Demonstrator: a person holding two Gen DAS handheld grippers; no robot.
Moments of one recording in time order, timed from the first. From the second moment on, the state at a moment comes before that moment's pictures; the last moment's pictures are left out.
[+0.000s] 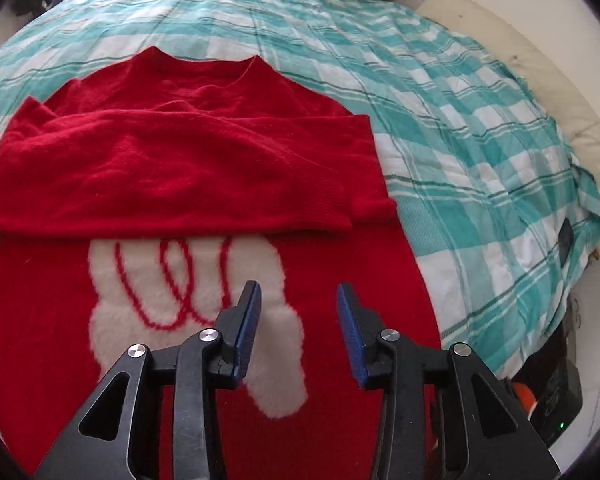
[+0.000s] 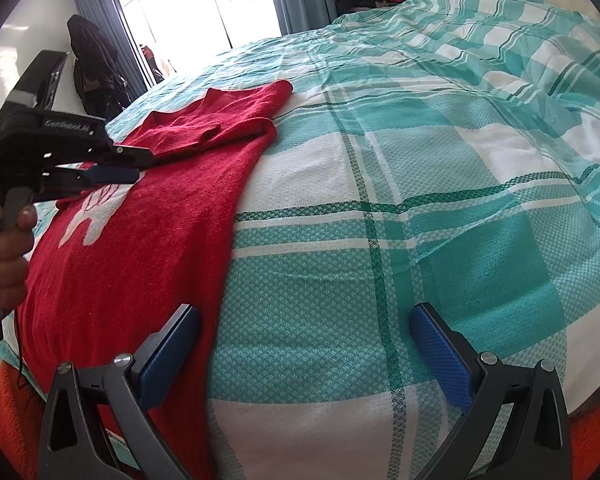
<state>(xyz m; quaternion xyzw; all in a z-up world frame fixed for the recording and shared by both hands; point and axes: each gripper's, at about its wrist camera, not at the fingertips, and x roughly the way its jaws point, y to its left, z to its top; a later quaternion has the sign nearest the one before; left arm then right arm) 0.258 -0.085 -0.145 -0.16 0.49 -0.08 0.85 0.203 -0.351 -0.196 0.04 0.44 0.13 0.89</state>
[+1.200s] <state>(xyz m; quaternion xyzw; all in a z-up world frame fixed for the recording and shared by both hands) 0.058 0.136 -0.162 -0.30 0.41 0.16 0.85 0.416 -0.264 -0.167 0.09 0.55 0.19 0.81</state>
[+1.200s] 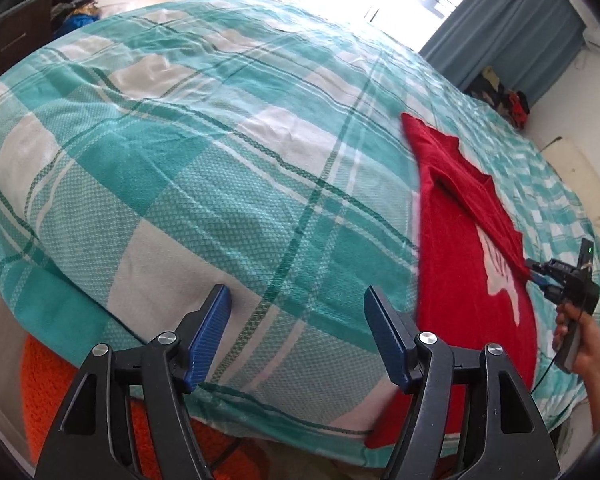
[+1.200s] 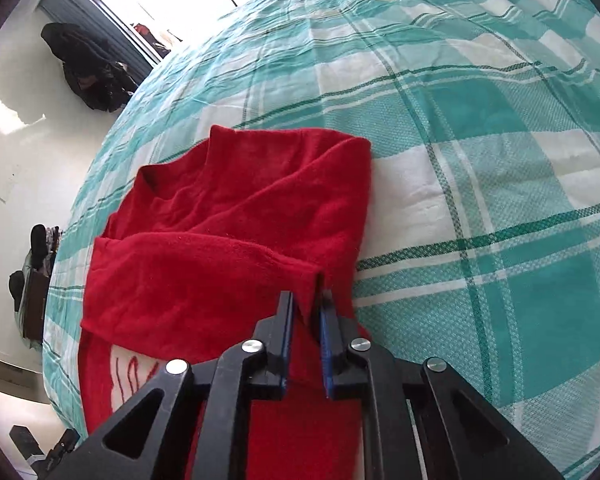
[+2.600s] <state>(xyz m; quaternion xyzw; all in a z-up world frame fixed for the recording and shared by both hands) 0.142 0.024 -0.140 -0.12 0.41 0.05 0.90 0.200 -0.288 -0.137 -0.04 0.39 0.28 0.87</state>
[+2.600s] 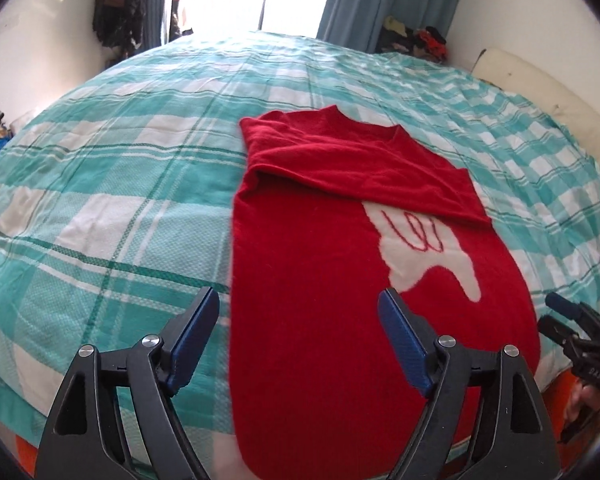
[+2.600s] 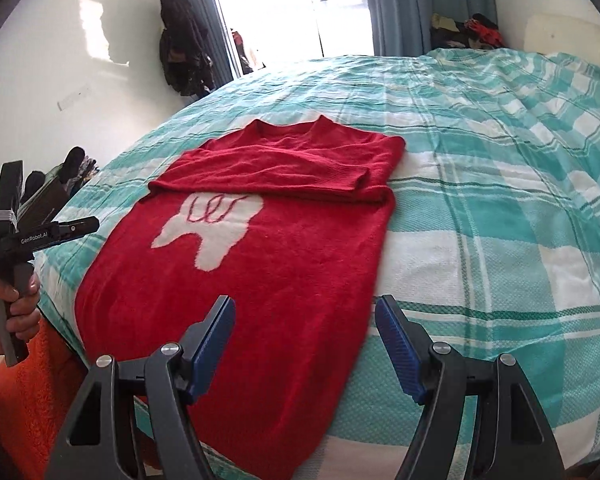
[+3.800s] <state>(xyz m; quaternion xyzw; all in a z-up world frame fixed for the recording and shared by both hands) 0.144 -0.005 -0.183 -0.06 0.43 0.06 0.90 0.189 -0.259 -0.204 -0.11 0.39 0.30 0.87</state>
